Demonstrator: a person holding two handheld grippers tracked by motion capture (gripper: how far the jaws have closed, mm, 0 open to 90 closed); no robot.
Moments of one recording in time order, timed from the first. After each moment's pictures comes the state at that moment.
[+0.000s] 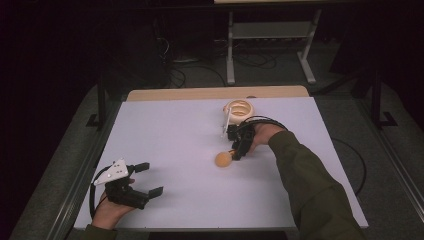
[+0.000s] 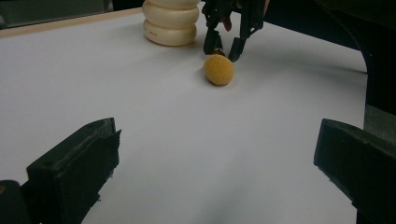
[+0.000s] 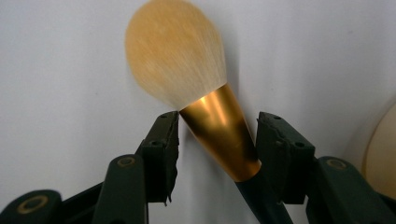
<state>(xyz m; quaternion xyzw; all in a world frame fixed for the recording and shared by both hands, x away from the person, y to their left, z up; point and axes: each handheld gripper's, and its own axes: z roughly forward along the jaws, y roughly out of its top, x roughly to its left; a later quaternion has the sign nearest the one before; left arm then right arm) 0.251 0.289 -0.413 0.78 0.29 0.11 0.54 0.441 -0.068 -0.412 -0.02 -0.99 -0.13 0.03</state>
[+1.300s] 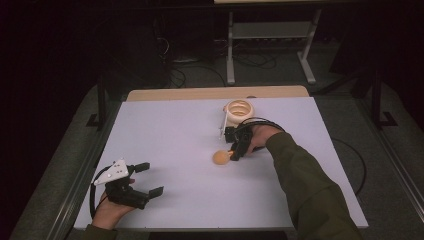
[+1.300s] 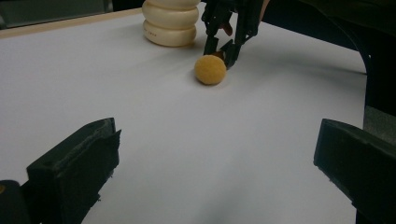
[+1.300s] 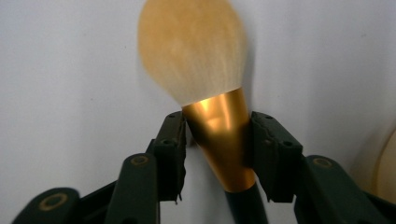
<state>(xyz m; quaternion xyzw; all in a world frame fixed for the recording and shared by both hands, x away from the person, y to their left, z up) 0.251 0.289 -0.412 0.78 0.29 0.11 0.54 0.439 -0.060 -0.419 -0.02 -0.99 -0.11 0.02</state>
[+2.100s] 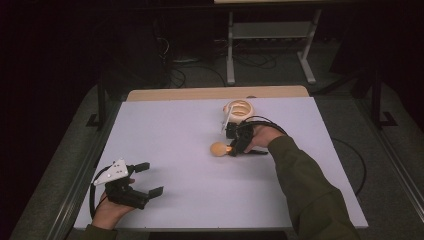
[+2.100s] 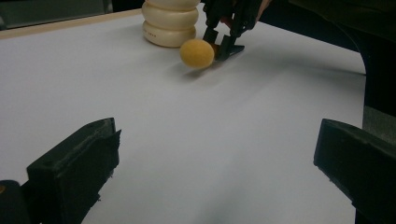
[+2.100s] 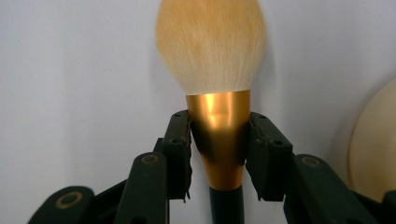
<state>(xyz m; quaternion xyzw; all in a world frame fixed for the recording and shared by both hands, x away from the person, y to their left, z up) 0.251 0.289 -0.412 0.78 0.29 0.11 0.54 0.437 -0.067 -0.408 -0.08 -0.98 -0.17 0.00</state>
